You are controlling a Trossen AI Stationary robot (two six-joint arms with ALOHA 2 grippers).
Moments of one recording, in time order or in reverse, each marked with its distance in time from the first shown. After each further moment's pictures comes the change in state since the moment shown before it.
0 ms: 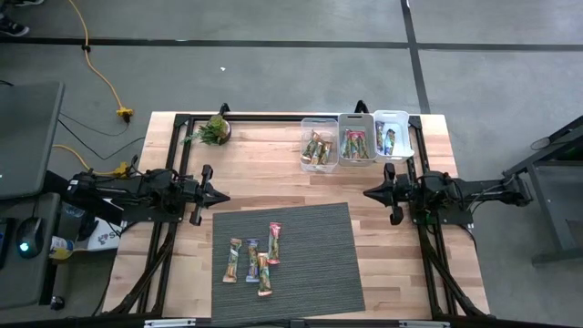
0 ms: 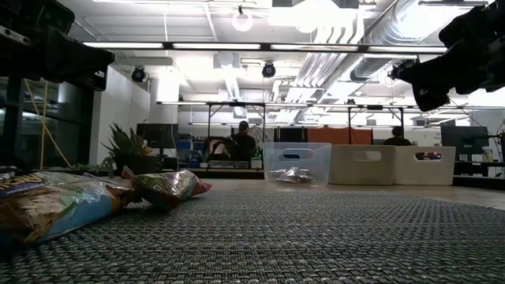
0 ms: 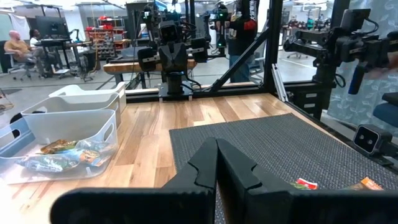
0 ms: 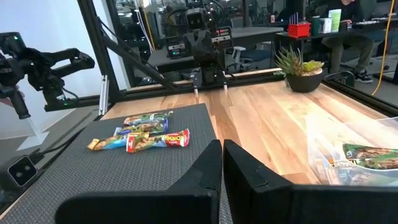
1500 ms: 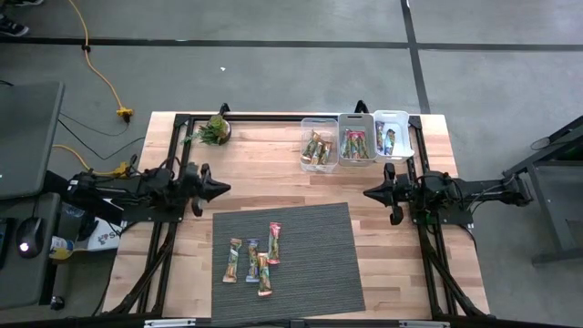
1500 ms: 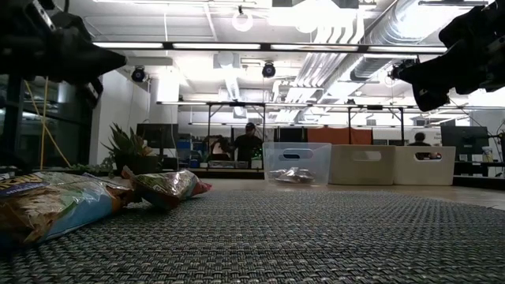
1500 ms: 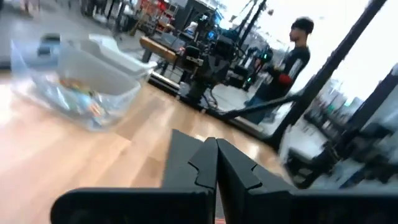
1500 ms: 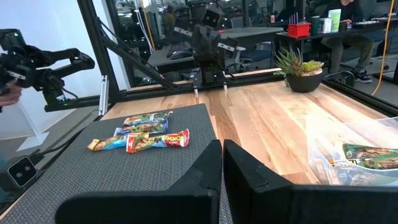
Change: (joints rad) left arm 0.000 -0.002 0.023 0.015 -0.185 -0.527; right arm 0.000 0.000 0.000 0.001 0.000 0.001
